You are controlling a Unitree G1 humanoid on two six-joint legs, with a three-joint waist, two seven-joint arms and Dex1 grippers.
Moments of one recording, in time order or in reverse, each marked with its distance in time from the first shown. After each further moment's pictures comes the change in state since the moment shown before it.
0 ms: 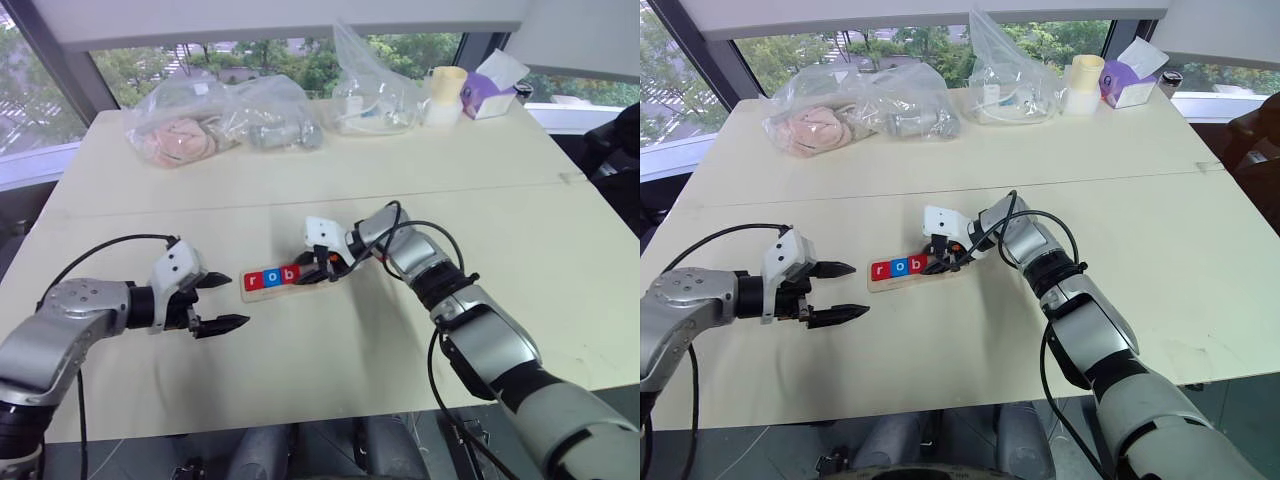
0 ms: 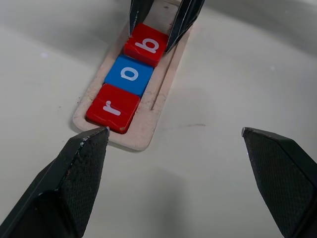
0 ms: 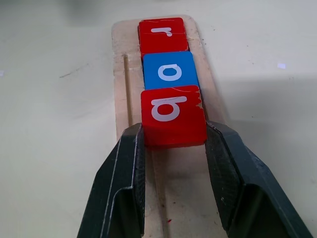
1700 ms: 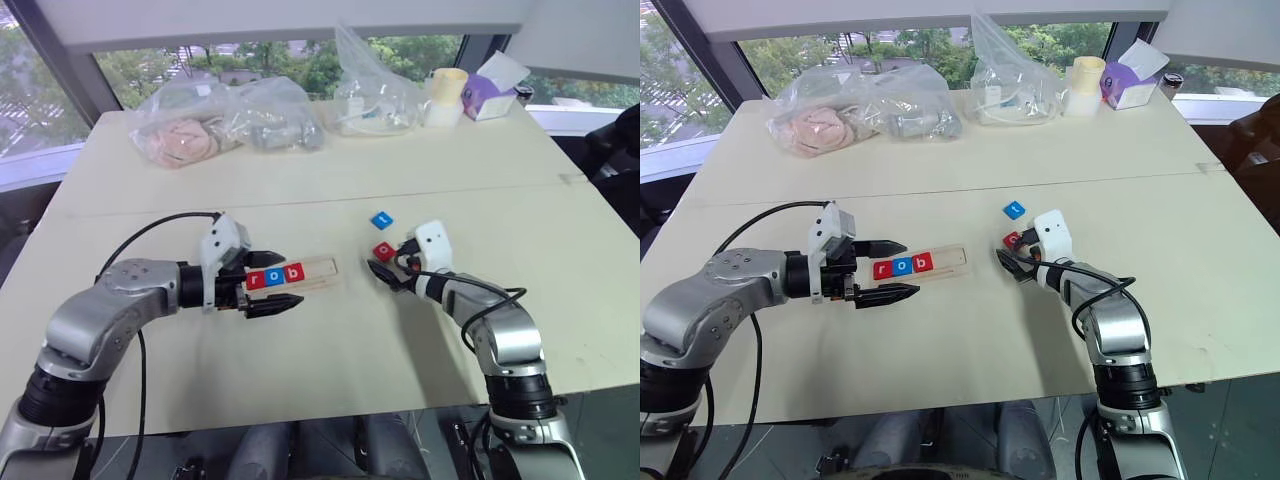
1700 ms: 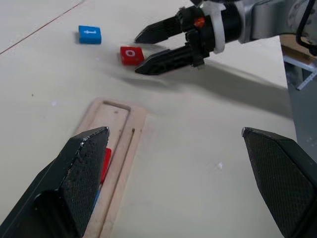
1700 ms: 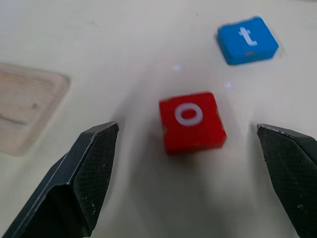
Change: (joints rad) left arm -0.203 -0.179 -0.104 -0.061 -0.148 0.113 0.114; right arm 0.671 -0.090 -0.446 -0.914 0.205 0.649 -0.815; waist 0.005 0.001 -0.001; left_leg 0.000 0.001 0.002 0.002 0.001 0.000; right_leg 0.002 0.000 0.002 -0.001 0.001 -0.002
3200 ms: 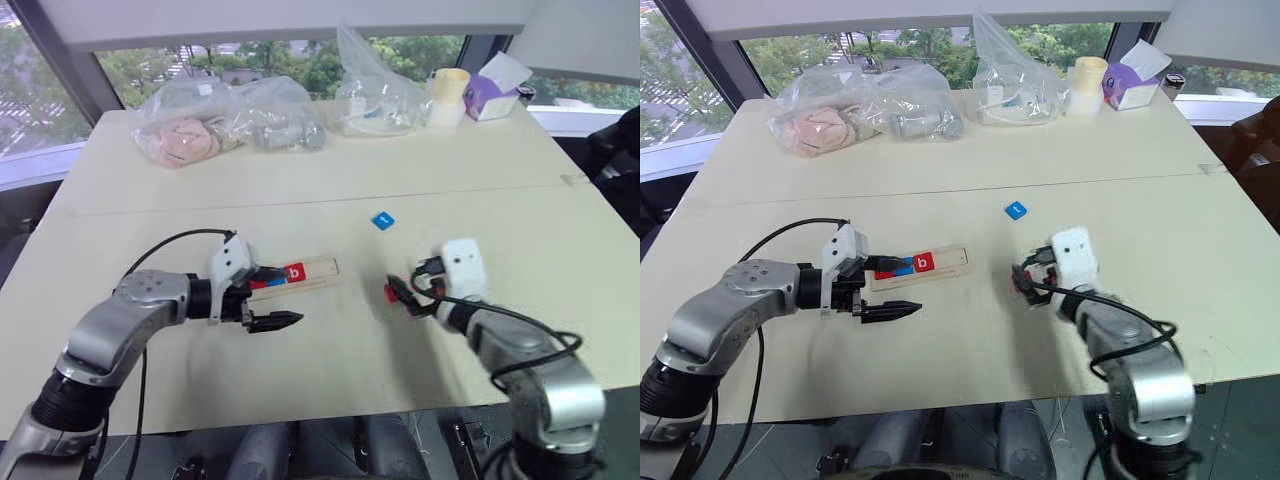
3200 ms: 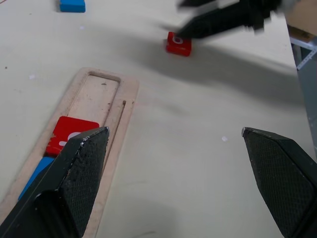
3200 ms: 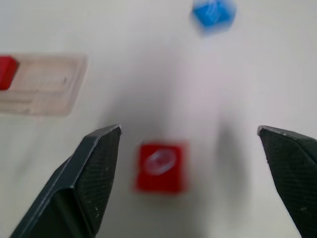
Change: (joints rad) left arm 0.034 0.014 -0.076 0.061 0.109 -0.110 -0.101; right arm 0.212 -0.119 -0.086 -0.571 0.127 0.304 -0.028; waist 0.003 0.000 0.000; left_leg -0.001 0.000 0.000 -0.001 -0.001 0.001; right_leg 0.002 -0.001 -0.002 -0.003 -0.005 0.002
